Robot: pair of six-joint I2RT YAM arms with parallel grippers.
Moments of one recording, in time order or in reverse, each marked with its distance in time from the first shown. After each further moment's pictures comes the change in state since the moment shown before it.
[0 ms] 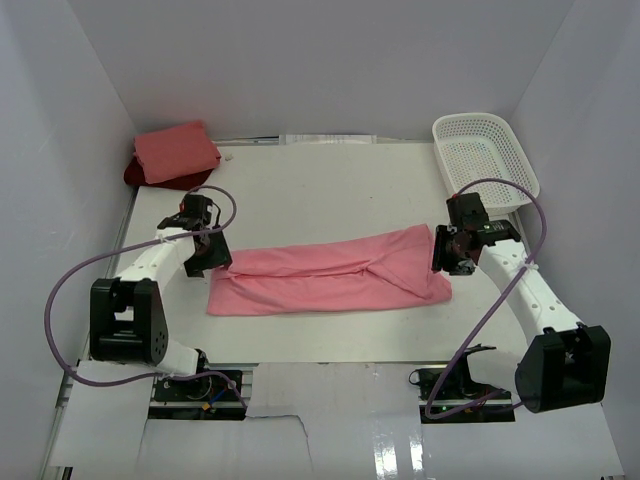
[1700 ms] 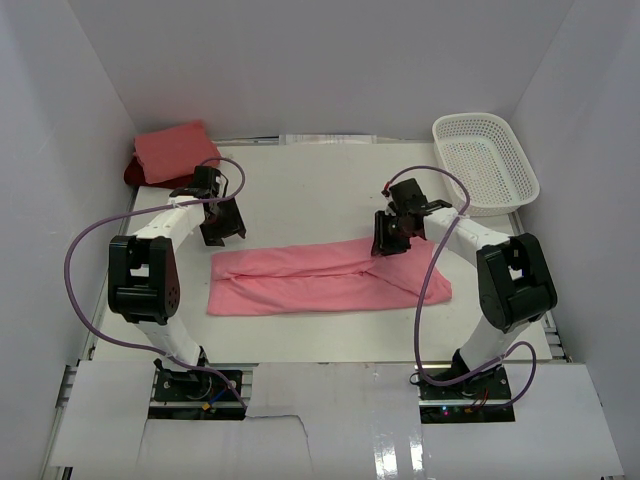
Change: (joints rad) left arm -0.013 0.256 0.291 0.065 0.164 -0.020; right arm 0.207 0.488 0.158 0.416 -0.307 0.047
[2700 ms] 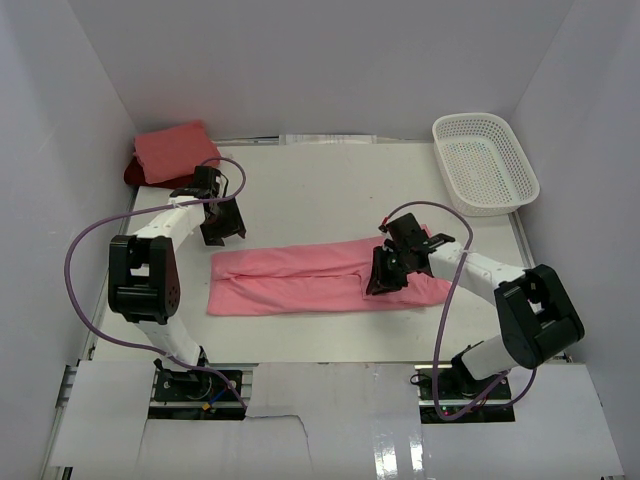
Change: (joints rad) left arm 0.000 0.002 -0.002 0.008 0.000 0.015; right arm 0.117 -0.227 -0.283 0.021 -0.086 0.159
